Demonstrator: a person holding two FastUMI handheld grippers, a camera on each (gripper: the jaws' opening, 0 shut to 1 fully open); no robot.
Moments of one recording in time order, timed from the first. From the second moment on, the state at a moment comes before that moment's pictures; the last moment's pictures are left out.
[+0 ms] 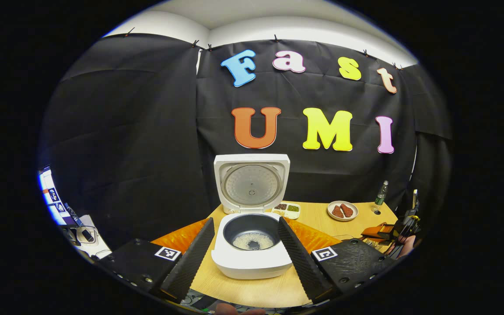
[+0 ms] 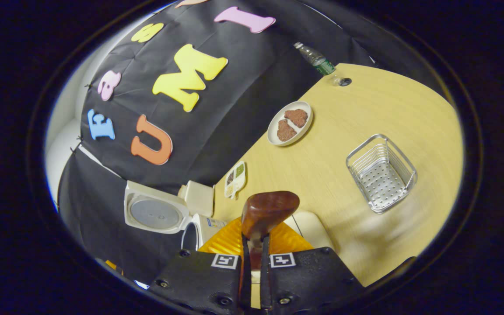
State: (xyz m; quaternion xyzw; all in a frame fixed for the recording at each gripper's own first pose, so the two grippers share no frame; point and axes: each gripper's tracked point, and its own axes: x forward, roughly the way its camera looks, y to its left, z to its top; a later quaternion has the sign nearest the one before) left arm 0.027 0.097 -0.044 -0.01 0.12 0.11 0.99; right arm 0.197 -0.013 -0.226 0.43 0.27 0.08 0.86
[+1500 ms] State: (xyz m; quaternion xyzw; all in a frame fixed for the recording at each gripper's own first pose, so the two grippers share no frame) left arm -0.030 0.173 -0.058 -0.03 0.05 0.12 0.99; right arm 0.284 0.270 -0.091 0.29 0.25 0.25 0.89
